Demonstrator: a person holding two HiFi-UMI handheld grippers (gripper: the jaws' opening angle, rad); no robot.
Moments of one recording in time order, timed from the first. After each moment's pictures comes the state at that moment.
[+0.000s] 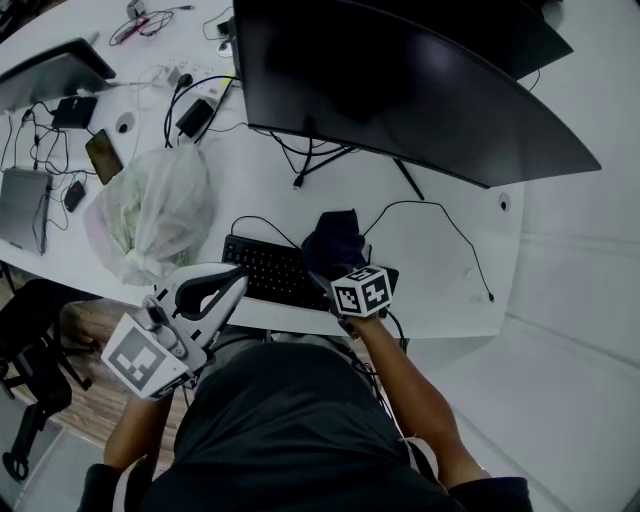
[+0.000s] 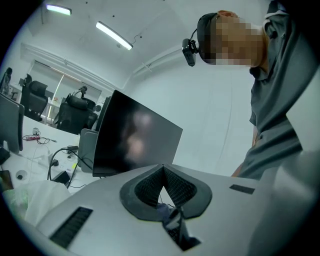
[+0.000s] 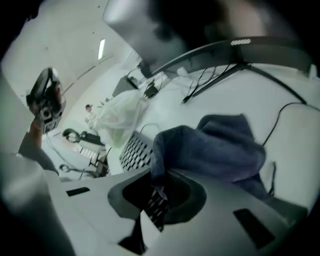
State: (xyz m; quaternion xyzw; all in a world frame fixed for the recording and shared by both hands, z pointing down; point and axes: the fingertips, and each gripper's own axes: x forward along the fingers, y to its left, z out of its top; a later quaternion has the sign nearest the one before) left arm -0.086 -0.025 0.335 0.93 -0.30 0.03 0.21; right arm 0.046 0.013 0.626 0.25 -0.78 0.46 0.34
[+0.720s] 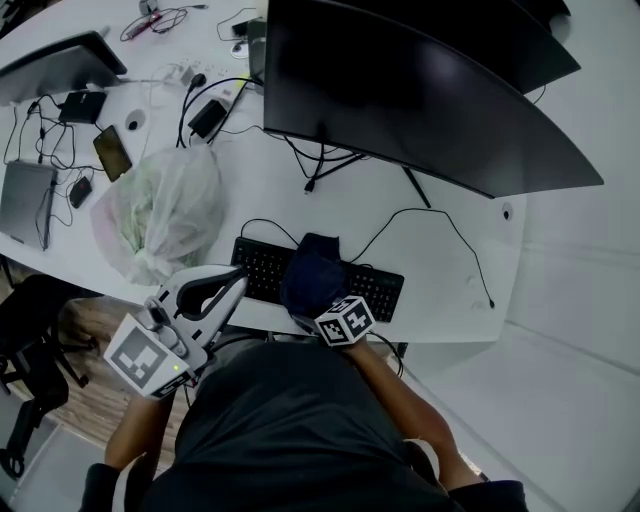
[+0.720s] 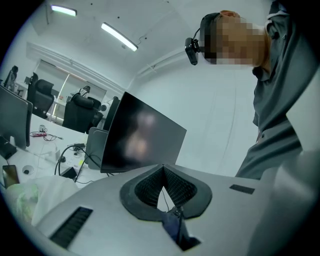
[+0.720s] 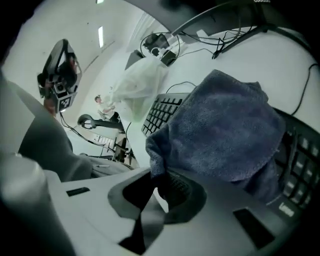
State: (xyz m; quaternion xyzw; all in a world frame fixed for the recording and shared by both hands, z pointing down) left arm -0.112 -0.026 0.339 0.92 -0.32 0.02 0.22; right arm -0.002 0.113 0.638 0.13 -0.76 0.52 0.38
